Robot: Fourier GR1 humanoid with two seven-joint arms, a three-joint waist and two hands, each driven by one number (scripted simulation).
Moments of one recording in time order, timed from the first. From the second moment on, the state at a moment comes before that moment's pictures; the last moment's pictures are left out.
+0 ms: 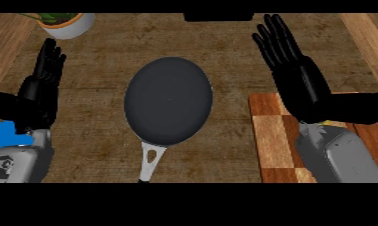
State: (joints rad) left arm -0.19 0.34 -0.01 -1.54 0.11 0.29 0.05; right arm -0.38 -0.27 0.26 -1.68 -0.44 -0.15 0.00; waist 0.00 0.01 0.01
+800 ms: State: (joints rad) left arm -0.16 0.28 -0.04 -1.57 0.22 0.21 0.15; right arm -0.29 -0.80 -0.04 -1.37 -0.39 0.65 -0.44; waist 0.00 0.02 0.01
